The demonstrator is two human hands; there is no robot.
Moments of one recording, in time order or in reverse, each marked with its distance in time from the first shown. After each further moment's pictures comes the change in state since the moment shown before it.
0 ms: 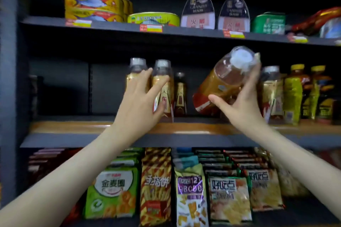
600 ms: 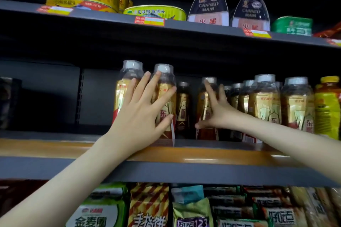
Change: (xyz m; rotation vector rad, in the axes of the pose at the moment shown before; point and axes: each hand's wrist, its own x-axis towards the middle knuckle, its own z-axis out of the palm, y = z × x) left_hand 0.020 -0.024 0.055 0.198 -0.035 0.101; right_hand 0.088 0.104 0.064 -0.484 -0.609 0.355
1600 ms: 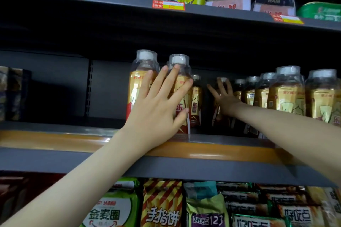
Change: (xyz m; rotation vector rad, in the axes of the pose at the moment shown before) left_hand -0.001 0.001 0.006 0.080 0.058 0.029; right_hand 0.085 0.026 0.026 -0.586 -0.071 0.089
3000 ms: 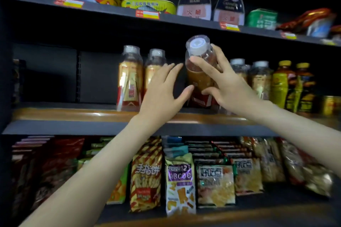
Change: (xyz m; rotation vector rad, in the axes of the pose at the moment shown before) left_hand 0.006 0.065 -0.058 -0.745 -0.010 -0.224; right_hand -0.227 0.006 -0.079 0.377 0.679 -0.544
